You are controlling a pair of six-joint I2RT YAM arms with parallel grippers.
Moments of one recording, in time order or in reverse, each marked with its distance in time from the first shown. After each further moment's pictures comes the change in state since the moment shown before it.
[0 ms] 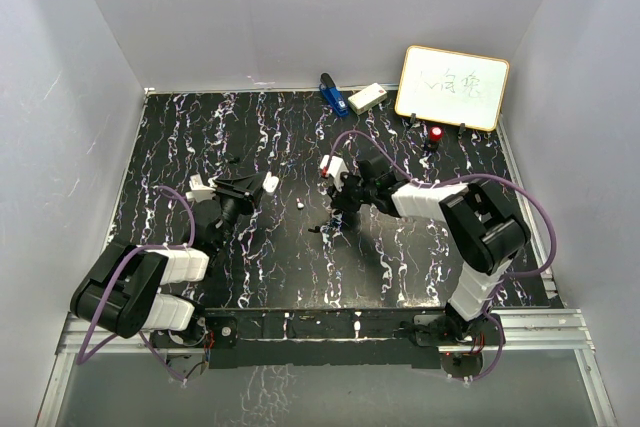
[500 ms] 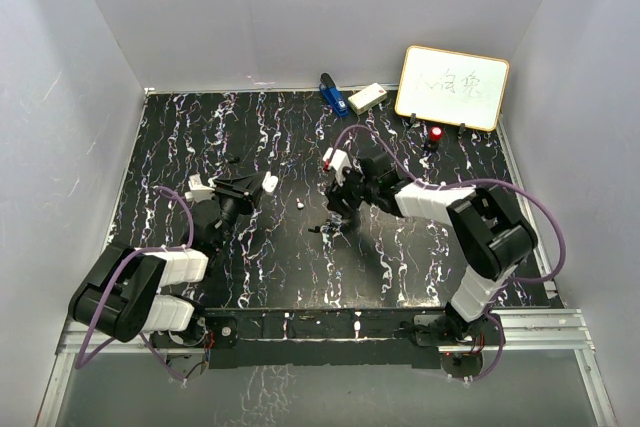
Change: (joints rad) left arm 0.000 -0.021 0.000 -0.017 -0.005 0.001; right arm 0.000 -0.024 0.001 -0.013 0.024 0.073
